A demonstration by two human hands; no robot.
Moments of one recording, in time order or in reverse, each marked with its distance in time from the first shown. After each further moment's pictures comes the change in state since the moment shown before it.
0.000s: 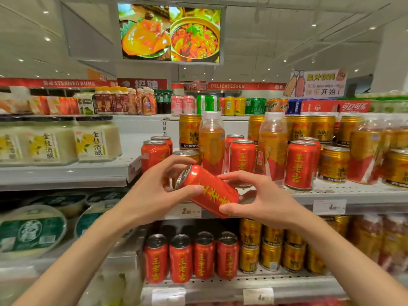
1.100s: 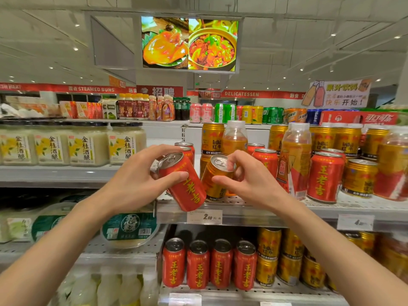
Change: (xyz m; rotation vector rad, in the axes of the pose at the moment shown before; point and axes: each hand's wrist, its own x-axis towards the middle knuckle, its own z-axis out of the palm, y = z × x) left_hand -0.009 -0.003 -0.072 0.324 0.128 0.060; right_hand 0.068 -0.026 0.029 -0.195 0.215 -0.152
